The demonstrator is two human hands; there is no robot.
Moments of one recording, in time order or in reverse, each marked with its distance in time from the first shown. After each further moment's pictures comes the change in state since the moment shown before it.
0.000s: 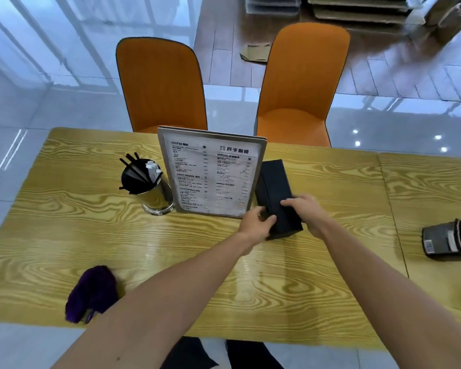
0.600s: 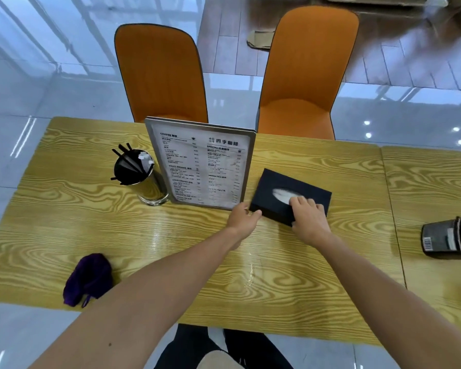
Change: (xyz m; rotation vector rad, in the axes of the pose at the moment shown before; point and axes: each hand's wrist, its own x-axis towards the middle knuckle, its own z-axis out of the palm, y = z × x) left_hand -0.003 -0.003 0.002 0.090 0.120 -0.077; right_hand 0.007 0.056 -0.022 -1.211 0.091 -0.438
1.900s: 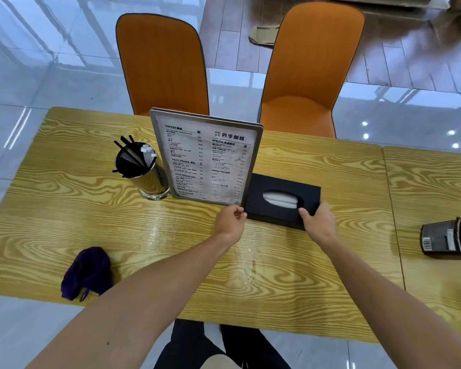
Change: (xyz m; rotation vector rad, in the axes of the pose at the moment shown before) left_hand 0.005 -0.035 -0.018 0.207 0.219 0.151; right_hand -0.009 0.013 0.015 0.855 0.142 0.485
